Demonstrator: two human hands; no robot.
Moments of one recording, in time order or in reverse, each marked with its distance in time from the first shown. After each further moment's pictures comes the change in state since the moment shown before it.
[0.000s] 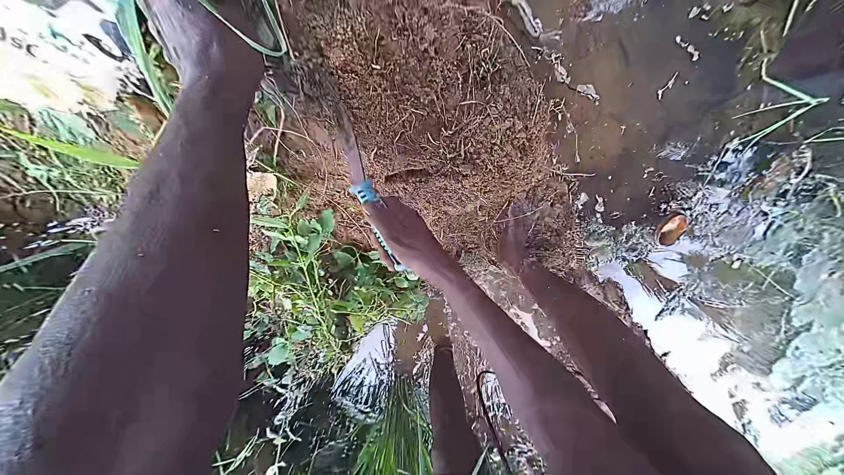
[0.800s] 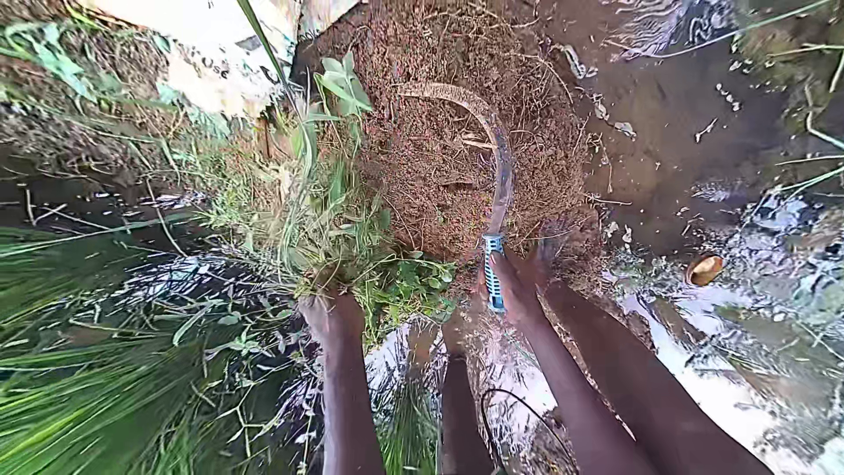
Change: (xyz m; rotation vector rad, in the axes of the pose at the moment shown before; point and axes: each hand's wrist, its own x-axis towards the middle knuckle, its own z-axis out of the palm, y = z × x) left_hand -0.279 -0.120 0.062 -1.264 0.396 -0.661; right_hand -0.088 0.048 -0.054 0.098 0.250 -0.144
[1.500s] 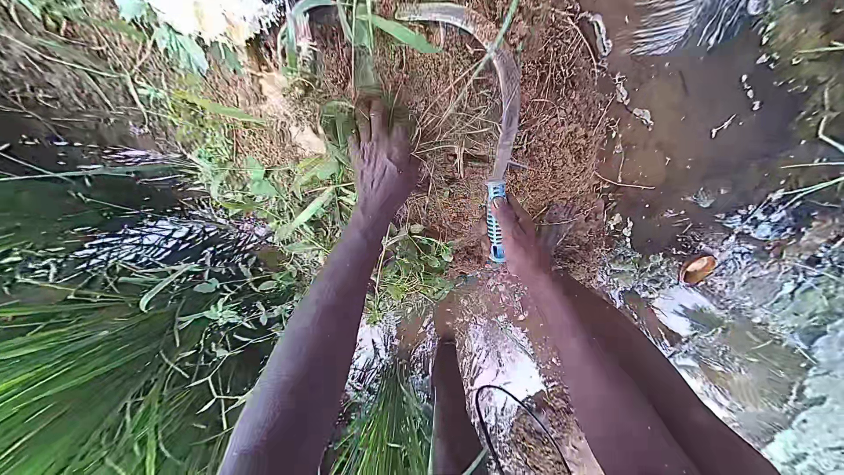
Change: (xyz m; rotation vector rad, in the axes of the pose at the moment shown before) left_hand 0.055 0.036 0.132 1.190 -0.672 0.857; right_hand 0.043 -0.016 0.007 -0.169 -0.012 0.007
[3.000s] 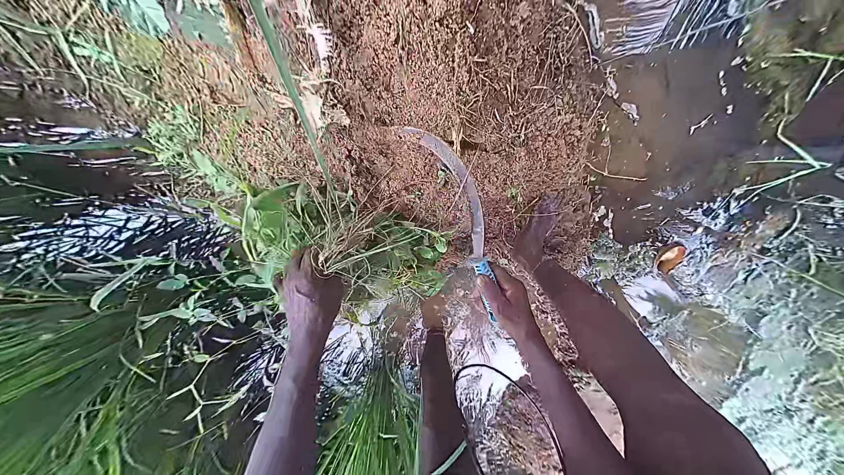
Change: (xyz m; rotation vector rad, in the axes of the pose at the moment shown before) left_hand -0.201 -0.082 0.012 -0.174 -0.048 -0.460; right_hand -0.101 0.065 -0.001 -0.276 0.025 0.004
